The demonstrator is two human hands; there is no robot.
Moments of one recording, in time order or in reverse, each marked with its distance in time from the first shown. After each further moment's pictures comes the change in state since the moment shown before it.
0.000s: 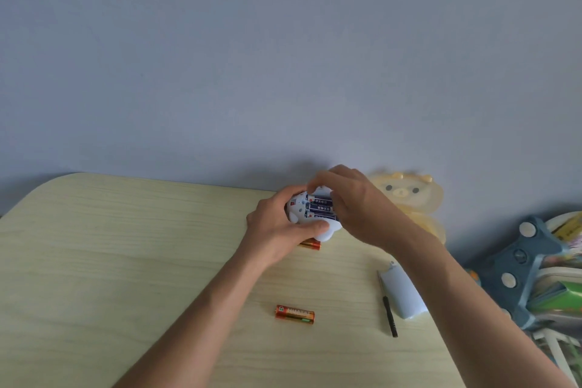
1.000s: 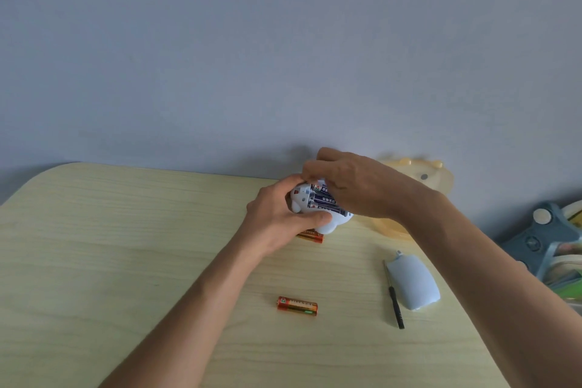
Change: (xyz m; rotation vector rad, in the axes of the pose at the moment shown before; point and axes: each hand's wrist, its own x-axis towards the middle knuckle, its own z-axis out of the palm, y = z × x) left_hand 0.009 -0.009 -0.002 -0.036 -0.062 0.034; right_hand 0.027 0.002 -0.015 -0.149 -0.243 -0.200
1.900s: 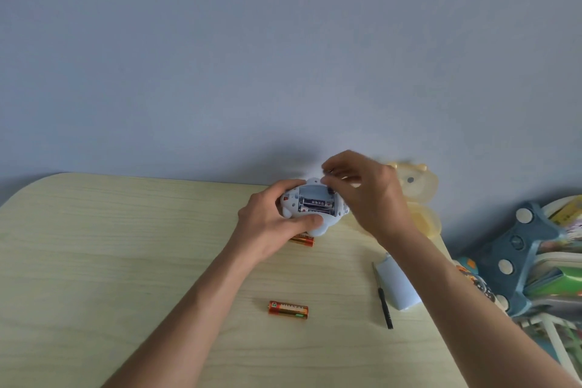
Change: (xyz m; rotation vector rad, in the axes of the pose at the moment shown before) left_hand -0.003 0.003 0.002 0.009 0.046 0.011; right_hand -0.031 -0.004 0.021 0.414 0.670 0.307
